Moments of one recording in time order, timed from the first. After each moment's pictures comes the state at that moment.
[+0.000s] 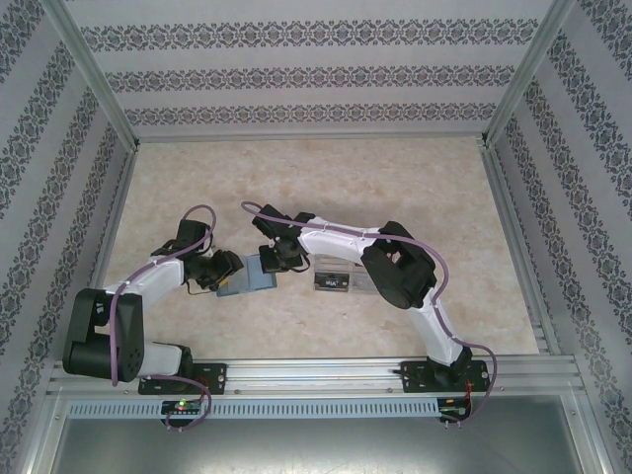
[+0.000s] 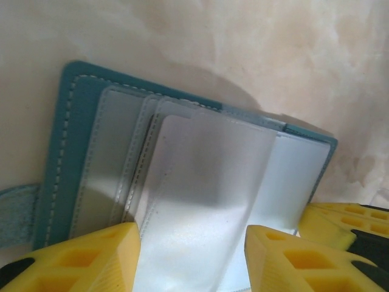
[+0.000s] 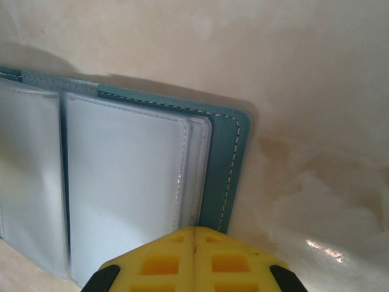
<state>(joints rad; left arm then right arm) -0.07 1.35 0.60 -0.40 0.39 -0.72 0.90 2.20 1.64 -0.65 -0.20 0.68</state>
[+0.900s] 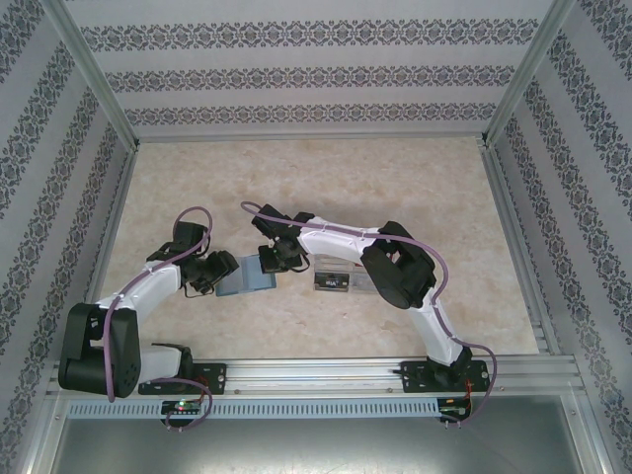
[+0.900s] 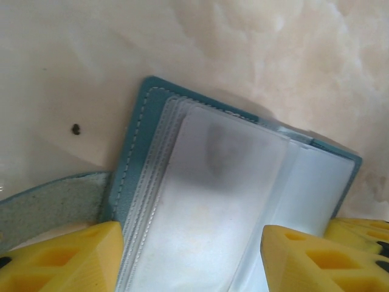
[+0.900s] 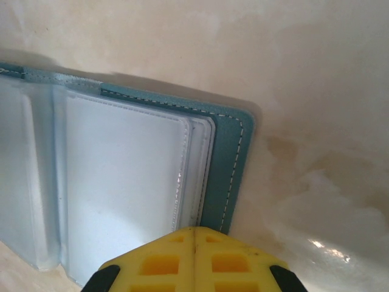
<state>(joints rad) -0.07 1.27 0.59 -0.47 0.24 -0.72 0.90 2.21 1.65 -0.65 -0.21 0.68</state>
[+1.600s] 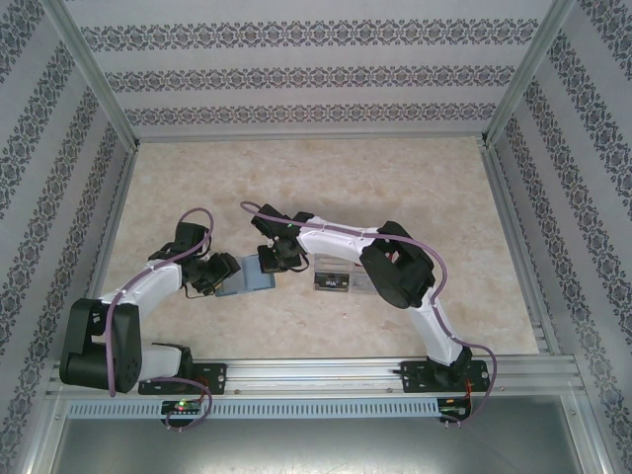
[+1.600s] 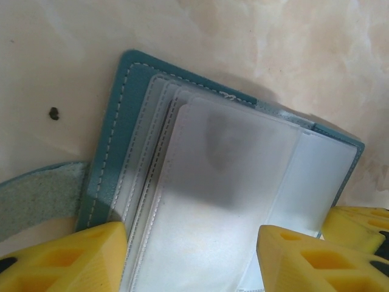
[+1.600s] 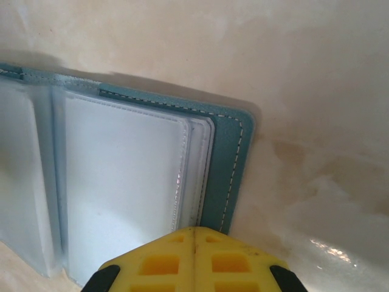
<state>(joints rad) -0.07 1.30 0.58 -0.46 0.30 -0.72 0.90 2.21 1.66 -0.65 -0.22 0.68</state>
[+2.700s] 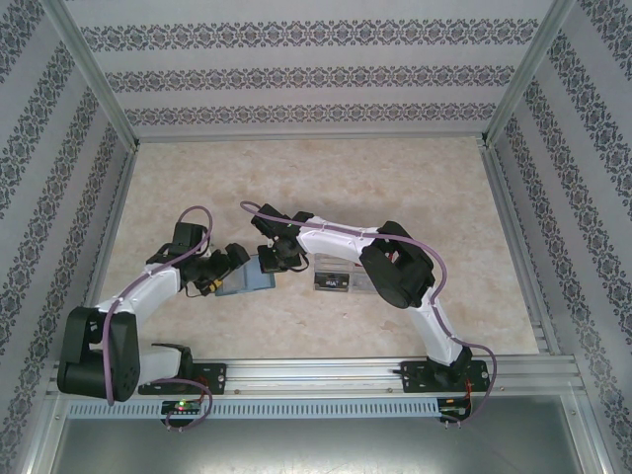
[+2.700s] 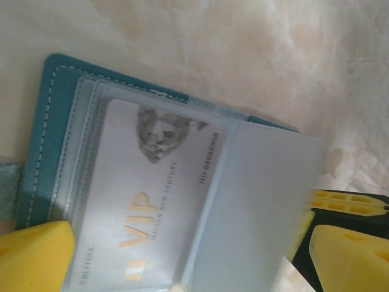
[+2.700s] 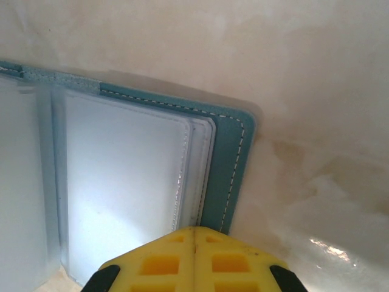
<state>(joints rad) -0.07 1.24 0.57 -0.40 0.37 -0.73 0.90 2.22 1.66 -0.66 -0.22 0.68</state>
